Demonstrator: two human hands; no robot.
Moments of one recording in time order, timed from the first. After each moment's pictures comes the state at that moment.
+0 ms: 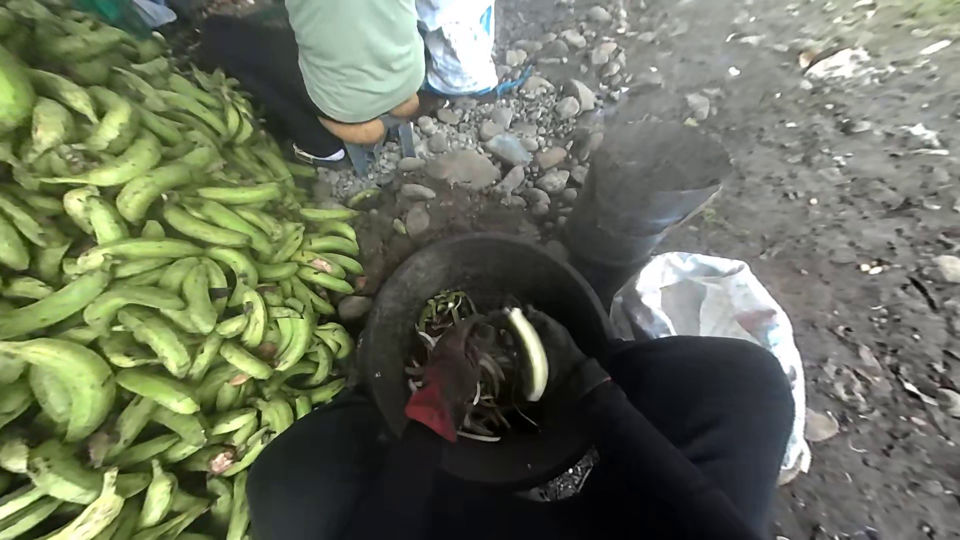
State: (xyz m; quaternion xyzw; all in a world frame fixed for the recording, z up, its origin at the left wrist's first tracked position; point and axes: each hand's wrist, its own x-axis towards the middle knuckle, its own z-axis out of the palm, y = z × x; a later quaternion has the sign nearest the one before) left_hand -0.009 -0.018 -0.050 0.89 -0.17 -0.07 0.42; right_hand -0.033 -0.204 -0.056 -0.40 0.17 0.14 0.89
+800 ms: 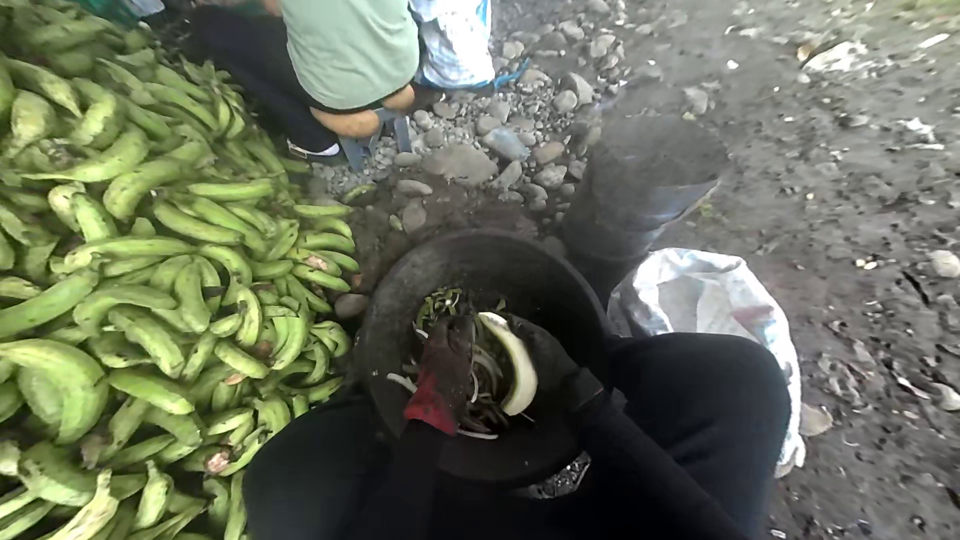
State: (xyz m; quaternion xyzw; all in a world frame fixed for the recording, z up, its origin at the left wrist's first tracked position) left_hand -0.011 -0.022 -0.045 0.88 -0.01 -0.11 0.47; right_hand -0.046 -0.192 -0.051 -0.54 0.15 0.10 0.82
